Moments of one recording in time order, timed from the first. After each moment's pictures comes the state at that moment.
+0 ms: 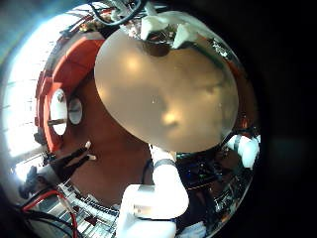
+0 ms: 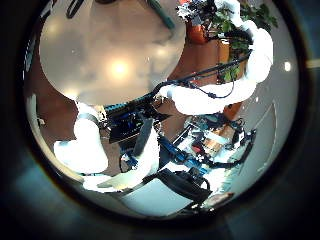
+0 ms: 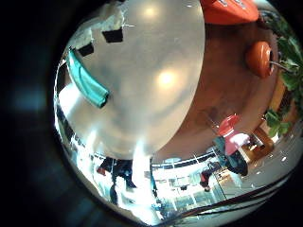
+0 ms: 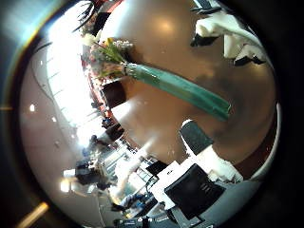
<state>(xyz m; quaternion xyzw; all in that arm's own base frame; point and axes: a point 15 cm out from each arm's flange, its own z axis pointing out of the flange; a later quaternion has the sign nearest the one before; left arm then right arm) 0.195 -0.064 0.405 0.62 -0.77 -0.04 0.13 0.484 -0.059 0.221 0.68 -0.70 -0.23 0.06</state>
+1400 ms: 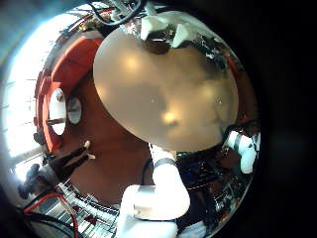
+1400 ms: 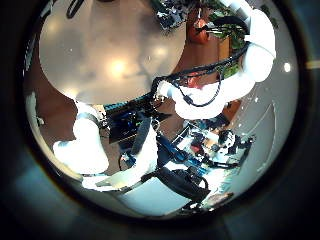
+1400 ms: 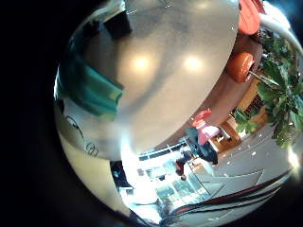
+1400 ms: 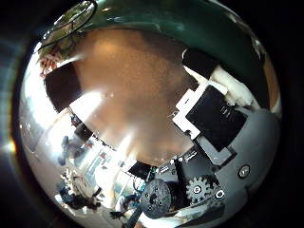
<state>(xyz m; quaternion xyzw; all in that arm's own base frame) 0.192 -0.060 0.397 0.62 -0.77 -0.05 0.14 0.478 0.020 0.165 0.71 -0.65 -0.16 0.22</state>
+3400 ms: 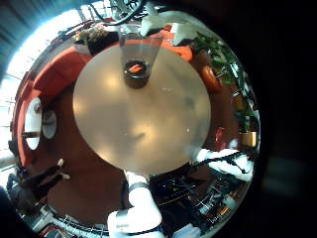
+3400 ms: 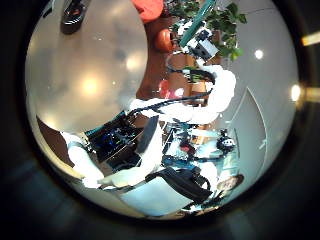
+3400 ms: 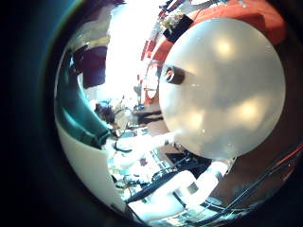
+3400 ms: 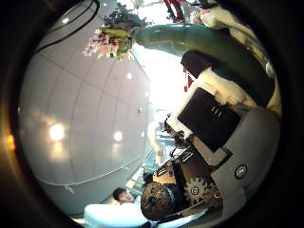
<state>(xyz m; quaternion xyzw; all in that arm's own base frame) 0.263 -0.099 0.452 0.55 -0.77 0.19 0.25 0.354 -0.009 0.482 0.59 -0.46 -0.47 -0.47</state>
